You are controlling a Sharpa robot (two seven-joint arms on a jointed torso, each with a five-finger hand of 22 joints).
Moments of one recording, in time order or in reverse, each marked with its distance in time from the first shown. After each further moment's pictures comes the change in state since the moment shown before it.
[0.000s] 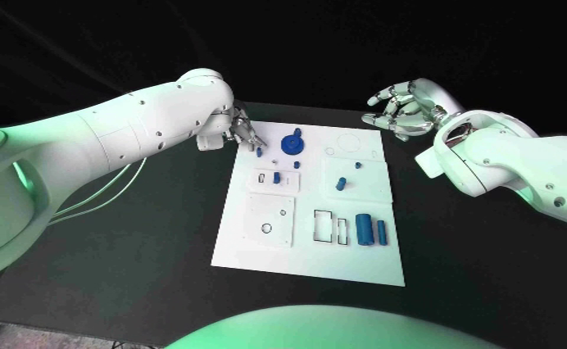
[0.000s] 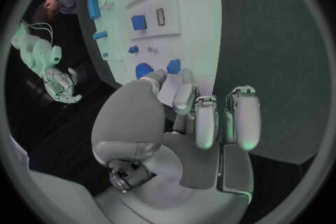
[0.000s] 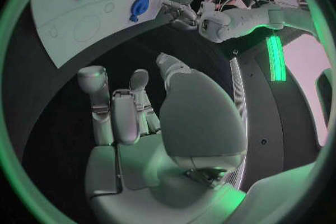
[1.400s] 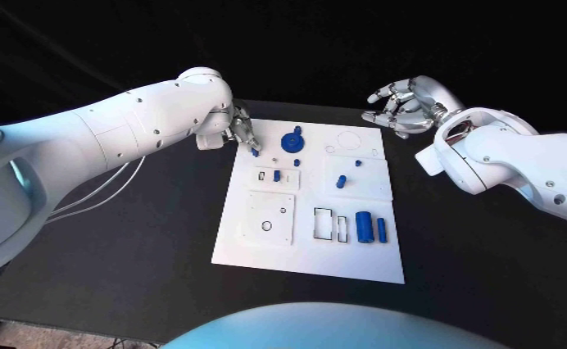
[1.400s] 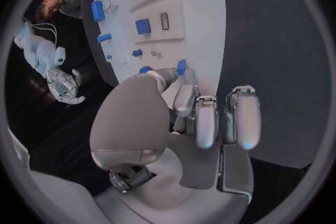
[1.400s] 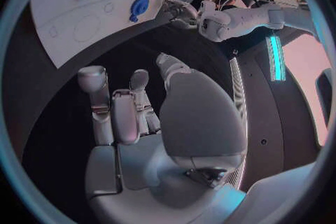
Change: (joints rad) left arm 0.000 -0.009 -0.006 0.010 0.020 0.014 0.025; left_hand 0.166 -0.031 0.313 -0.028 -0.035 0.034 -0.016 0.071 -0.013 0.018 -0.011 0.015 -0.006 0.000 0.000 0.000 0.000 0.000 0.000 0.000 -0.008 0.001; right arm 0.000 0.001 0.000 -0.001 0.000 0.000 0.002; right_hand 0.000 0.000 0.000 0.000 0.000 0.000 0.000 0.000 0.000 0.000 0.000 0.004 0.001 0.000 0.000 0.000 0.002 0.000 0.000 0.000 -0.005 -0.001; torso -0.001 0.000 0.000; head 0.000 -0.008
